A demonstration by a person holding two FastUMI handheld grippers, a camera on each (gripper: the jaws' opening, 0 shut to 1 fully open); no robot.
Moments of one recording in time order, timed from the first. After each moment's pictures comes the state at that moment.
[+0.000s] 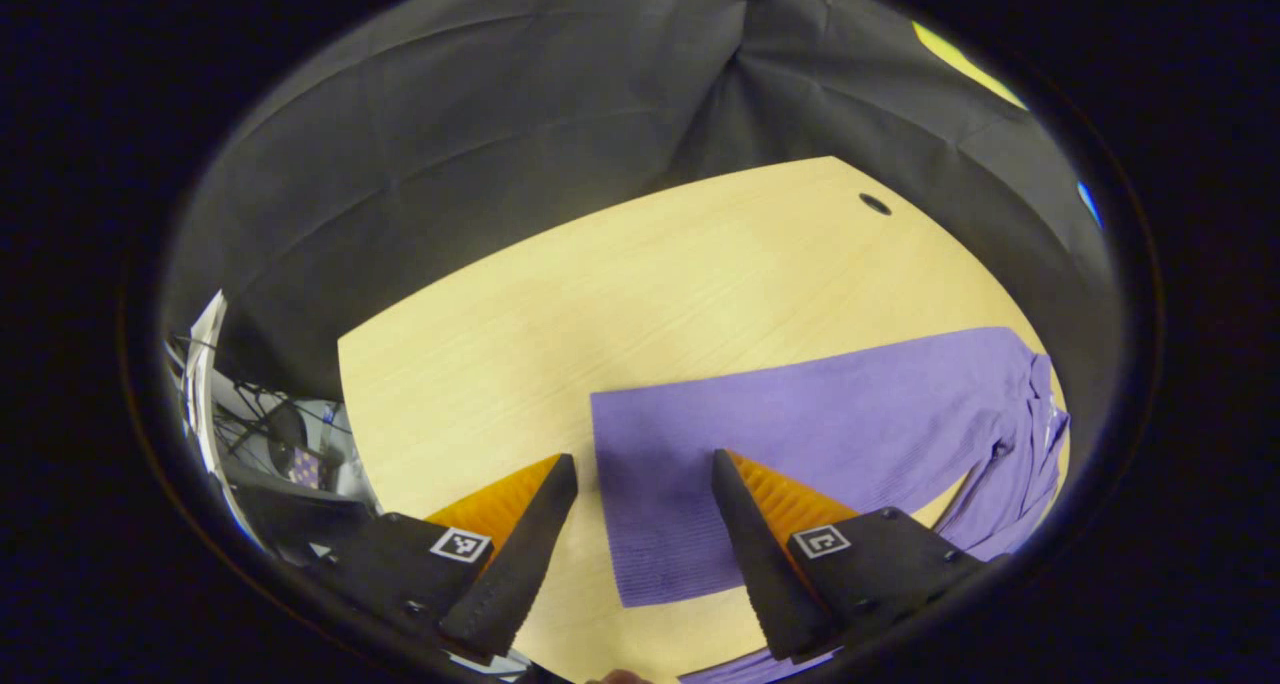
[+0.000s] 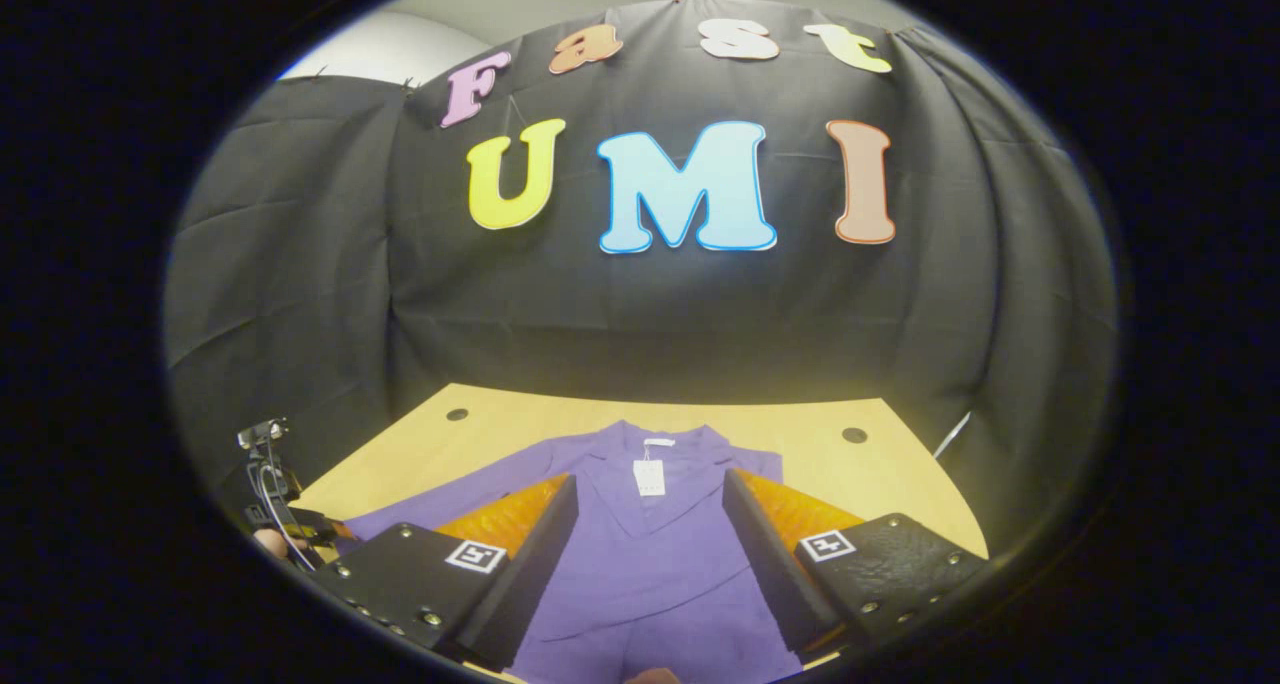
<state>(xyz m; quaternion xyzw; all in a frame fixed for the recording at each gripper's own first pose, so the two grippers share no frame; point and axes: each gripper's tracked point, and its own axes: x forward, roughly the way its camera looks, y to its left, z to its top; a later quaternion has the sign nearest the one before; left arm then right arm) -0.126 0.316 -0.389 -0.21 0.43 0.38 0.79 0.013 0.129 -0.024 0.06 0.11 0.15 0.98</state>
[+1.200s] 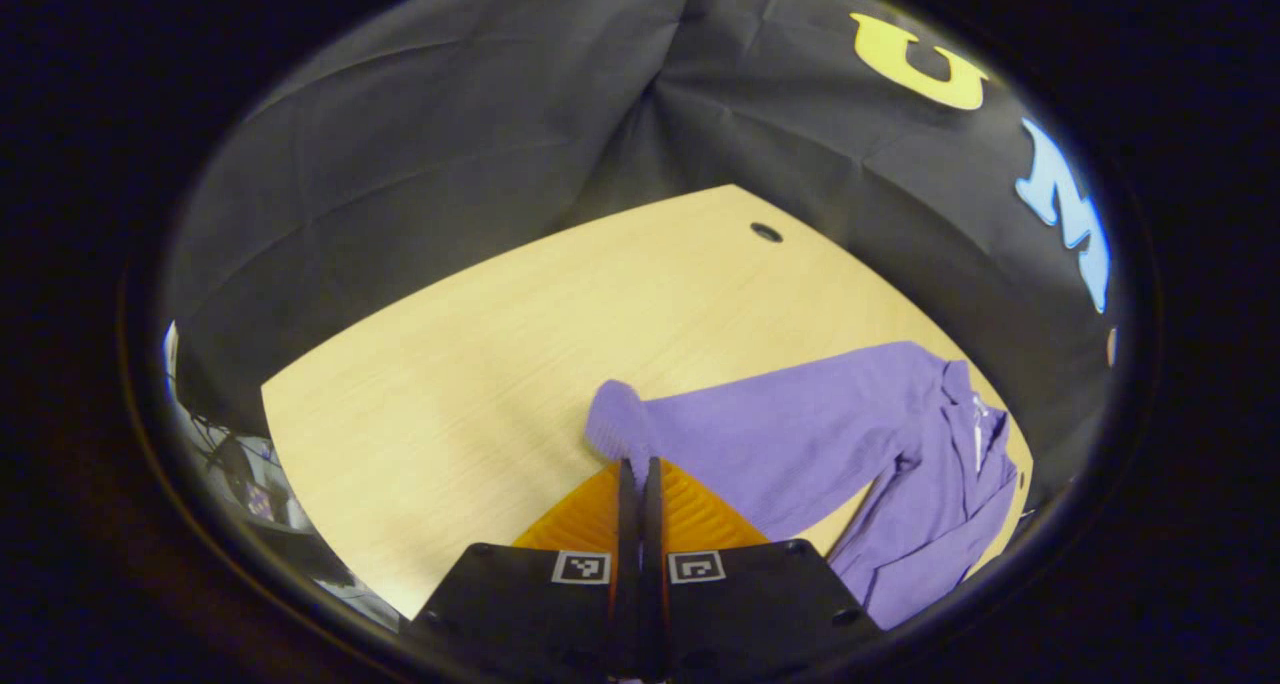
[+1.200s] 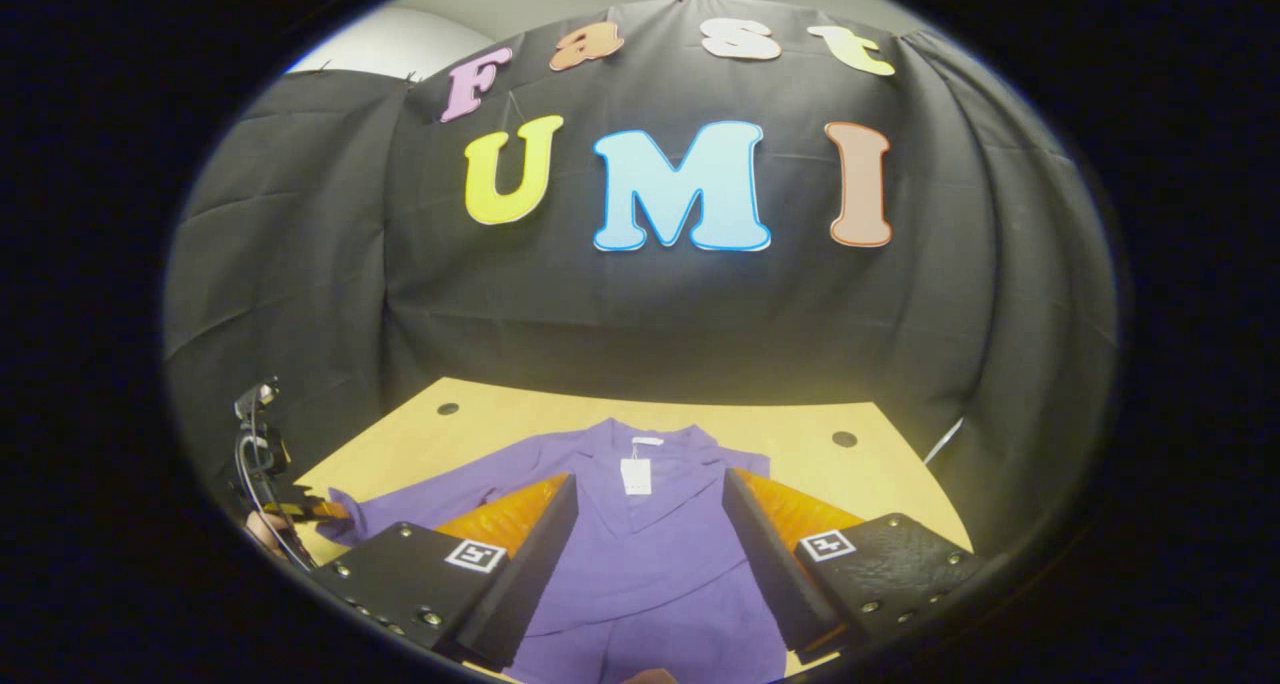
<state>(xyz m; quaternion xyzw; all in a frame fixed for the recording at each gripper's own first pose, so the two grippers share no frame) -0.052 0.267 -0.327 -0.24 0.36 0.26 0.86 0.014 0.112 -0.024 0.04 0.11 0.14 0.98</state>
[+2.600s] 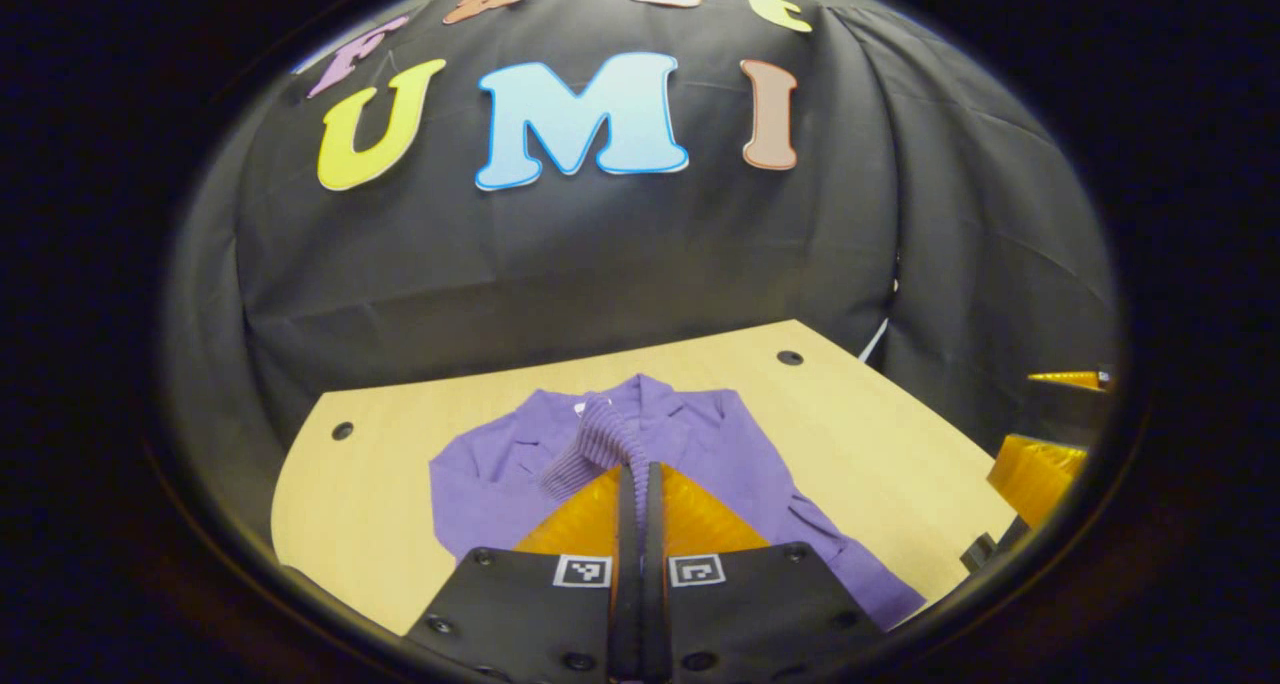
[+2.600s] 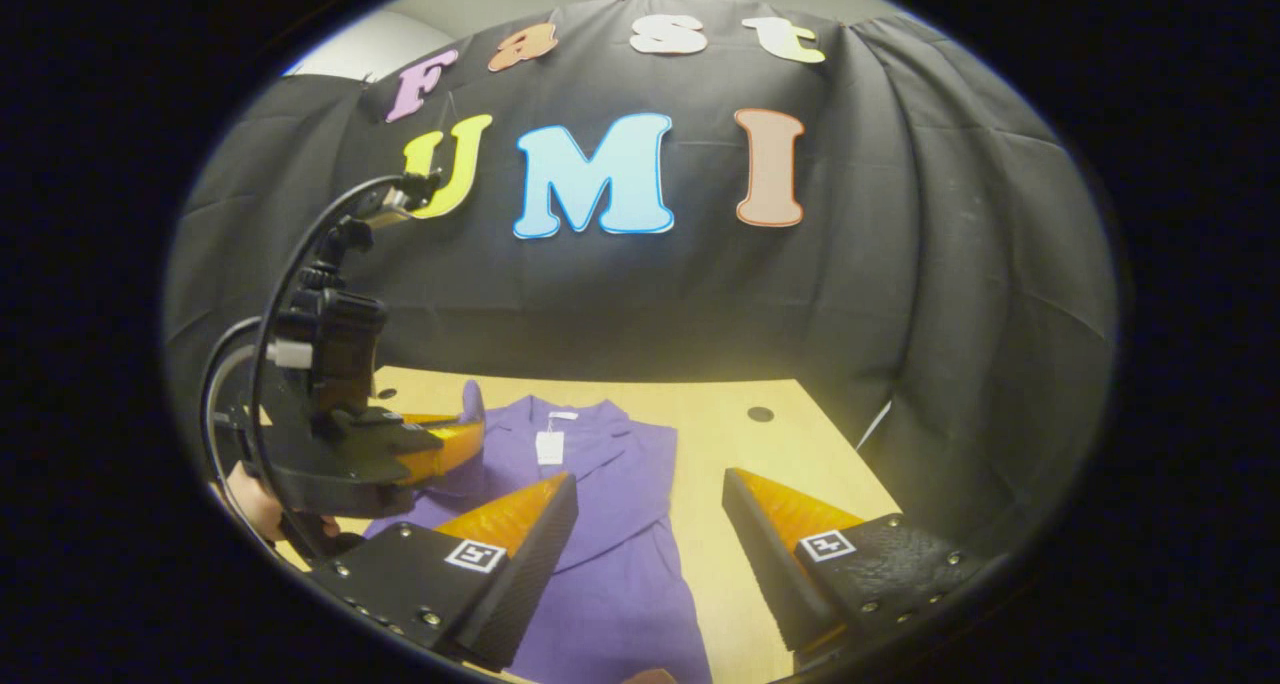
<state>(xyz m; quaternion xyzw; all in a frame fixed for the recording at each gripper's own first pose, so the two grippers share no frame) 0.054 -0.172 -0.195 0.03 0.27 -0.17 0.95 -0.010 0.005 -0.065 0.05 0.13 0.08 0.99</state>
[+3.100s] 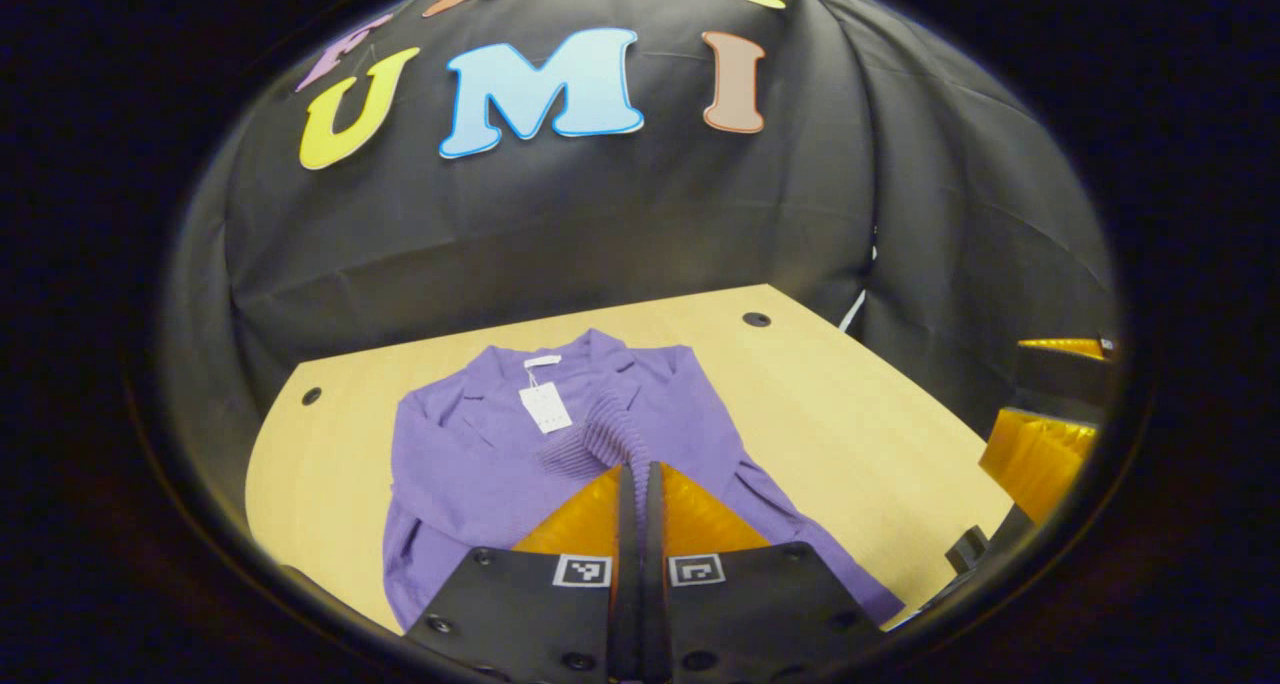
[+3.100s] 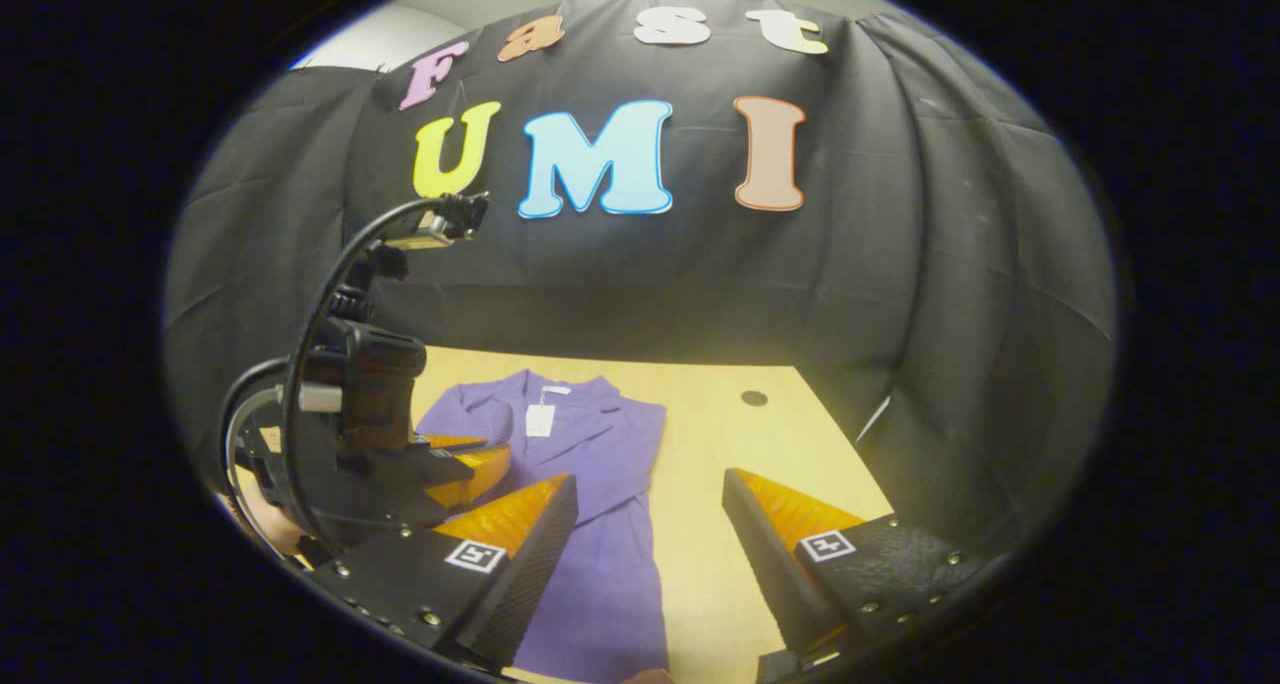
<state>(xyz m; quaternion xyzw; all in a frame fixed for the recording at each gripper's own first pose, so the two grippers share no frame) 0.011 -0.236 -0.241 0.03 0.30 -0.18 0.93 -0.022 -0.026 -0.097 0.03 0.15 0.09 0.98</state>
